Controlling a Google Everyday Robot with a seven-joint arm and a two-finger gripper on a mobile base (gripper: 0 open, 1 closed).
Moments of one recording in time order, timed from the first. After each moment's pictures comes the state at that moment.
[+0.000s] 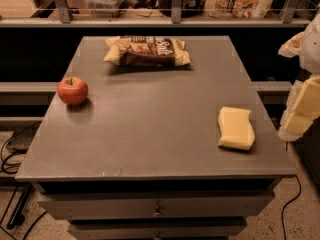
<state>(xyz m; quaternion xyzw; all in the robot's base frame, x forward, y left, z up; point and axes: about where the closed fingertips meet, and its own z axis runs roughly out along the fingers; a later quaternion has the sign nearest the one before) 0.438 -0.217 0.976 -0.60 0.78 -0.03 0.16</state>
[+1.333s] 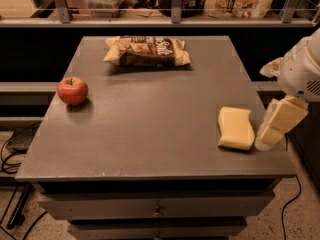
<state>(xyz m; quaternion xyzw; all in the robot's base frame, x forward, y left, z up) 0.456 -0.203 0.921 -0.59 0.78 0.02 0.19</state>
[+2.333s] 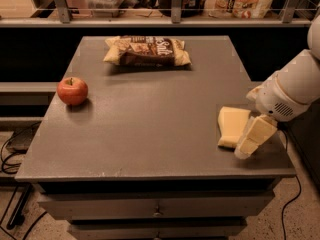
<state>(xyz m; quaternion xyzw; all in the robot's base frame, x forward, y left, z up) 0.486 -0.201 0.837 -0.55 0.81 0.08 0.18</state>
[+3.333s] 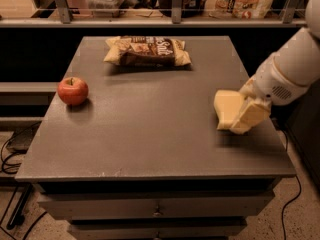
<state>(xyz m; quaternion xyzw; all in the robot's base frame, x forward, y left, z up) 0.499 -0.186 0.873 -0.57 0.80 0.05 0.19</state>
